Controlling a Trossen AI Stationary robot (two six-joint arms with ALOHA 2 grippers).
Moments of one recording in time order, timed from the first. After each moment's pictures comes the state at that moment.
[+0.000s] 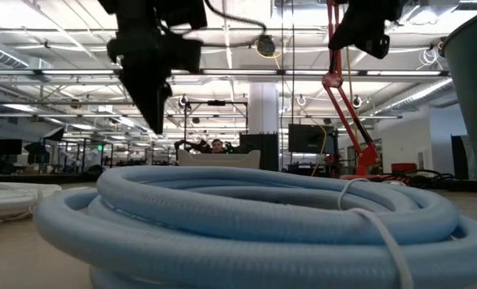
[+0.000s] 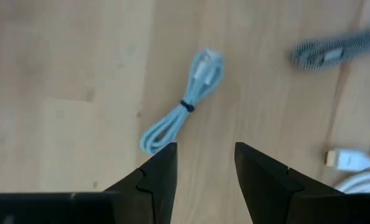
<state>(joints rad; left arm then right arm) 0.04 1.60 1.17 -0.86 0.03 -0.10 0.14 1.11 0.97 -0.57 0.16 0.62</state>
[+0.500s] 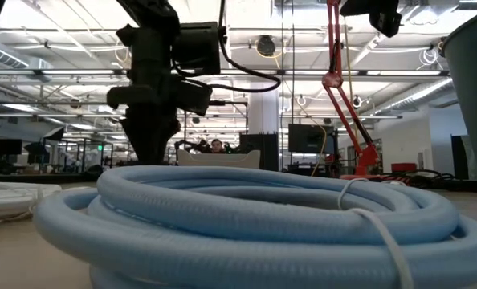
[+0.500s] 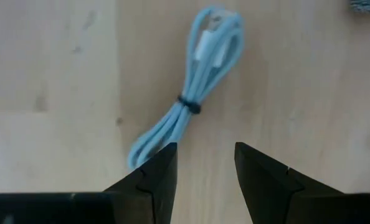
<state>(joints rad) 0.05 1.79 1.17 -0.86 0.06 0.01 0.14 0.91 0.97 -0.58 0.21 0.55</state>
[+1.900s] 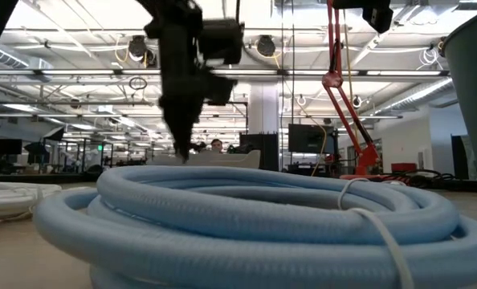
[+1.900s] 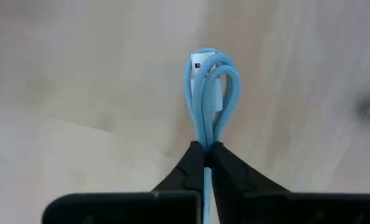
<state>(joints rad) 0.13 1.86 1.36 -0.92 0.02 -0.13 0.12 0.92 0.97 -0.50 0.21 0.49</state>
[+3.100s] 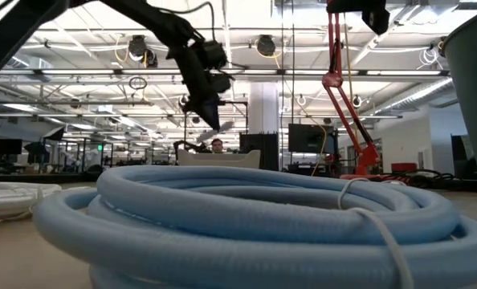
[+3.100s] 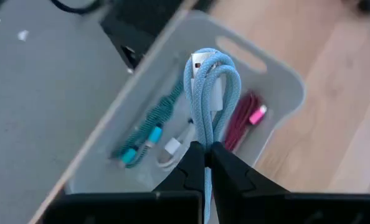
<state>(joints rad) 0.68 1.99 1.79 -0.87 0.14 0.08 0.10 0.92 0.97 -0.47 0.26 0.52</state>
